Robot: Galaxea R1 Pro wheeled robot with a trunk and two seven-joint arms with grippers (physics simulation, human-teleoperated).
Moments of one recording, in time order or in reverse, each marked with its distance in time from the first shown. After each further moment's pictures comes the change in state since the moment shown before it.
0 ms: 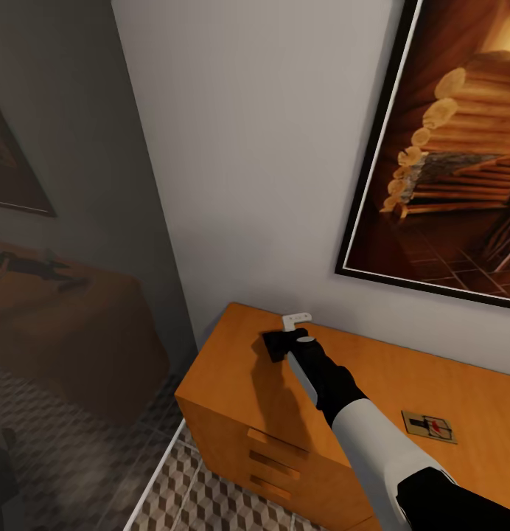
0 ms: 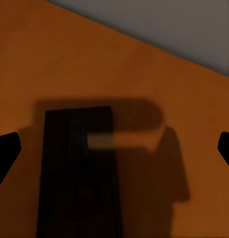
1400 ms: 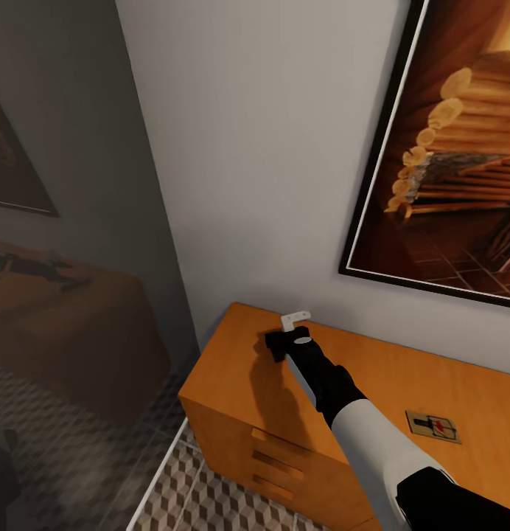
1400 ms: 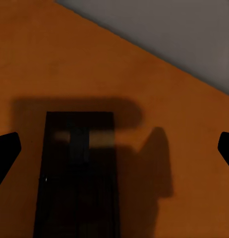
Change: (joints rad) left arm 0.000 -0.002 0.000 0.000 0.000 0.000 0.000; right arm 0.000 0.000 0.019 0.002 0.092 -0.002 -0.003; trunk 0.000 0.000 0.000
